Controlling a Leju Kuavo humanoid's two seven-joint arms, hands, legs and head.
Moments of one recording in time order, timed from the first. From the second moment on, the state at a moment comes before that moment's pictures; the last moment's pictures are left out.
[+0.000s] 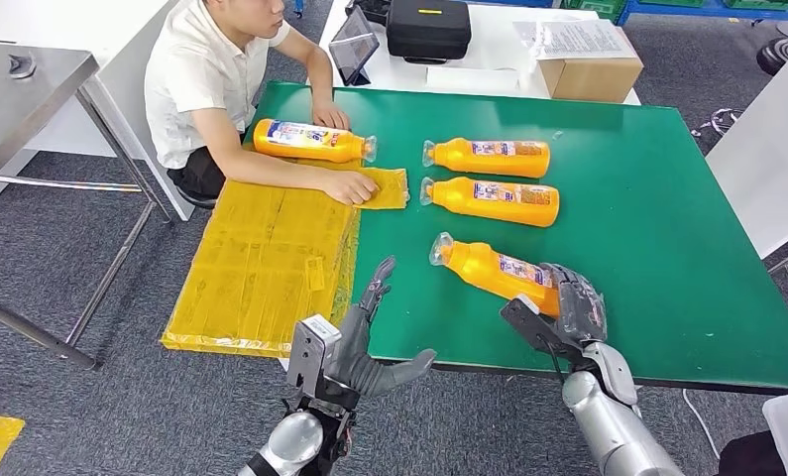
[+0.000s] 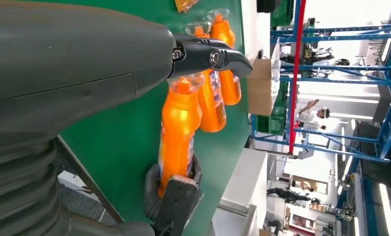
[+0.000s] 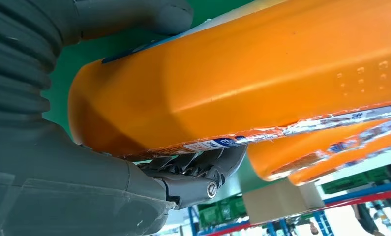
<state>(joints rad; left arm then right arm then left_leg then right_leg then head) -0.16 -0.24 -0.62 -1.17 0.33 0.26 -0.42 -0.38 -0.11 0.16 -0.65 0.78 -0.47 -0.38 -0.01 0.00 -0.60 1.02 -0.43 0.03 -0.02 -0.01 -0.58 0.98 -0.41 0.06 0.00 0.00</state>
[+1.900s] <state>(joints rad) -0.16 -0.23 -0.51 -1.16 0.56 0.18 -0.42 -0.21 0.06 0.62 -1.03 0.50 -0.33 -0.45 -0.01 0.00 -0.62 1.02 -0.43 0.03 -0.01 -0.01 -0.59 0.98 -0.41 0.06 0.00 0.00</state>
